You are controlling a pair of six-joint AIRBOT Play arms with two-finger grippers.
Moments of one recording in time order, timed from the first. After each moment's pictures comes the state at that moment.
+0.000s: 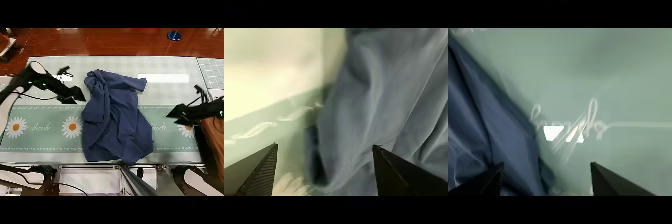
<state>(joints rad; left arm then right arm) -0.07 -1.67 1.26 0.95 -1.33 -1.32 -0.36 -1.13 0.73 -1.01 1.38 1.37</state>
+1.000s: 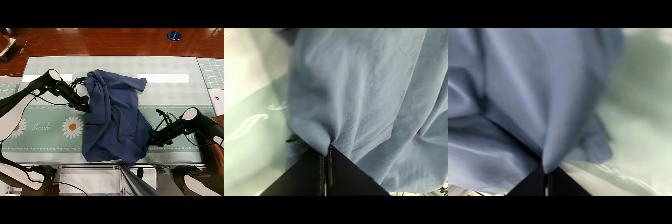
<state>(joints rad) -0.12 -1.75 1.25 0.89 -1.38 -1.22 0.09 -1.18 0.50 -0.88 1.27 1.36</state>
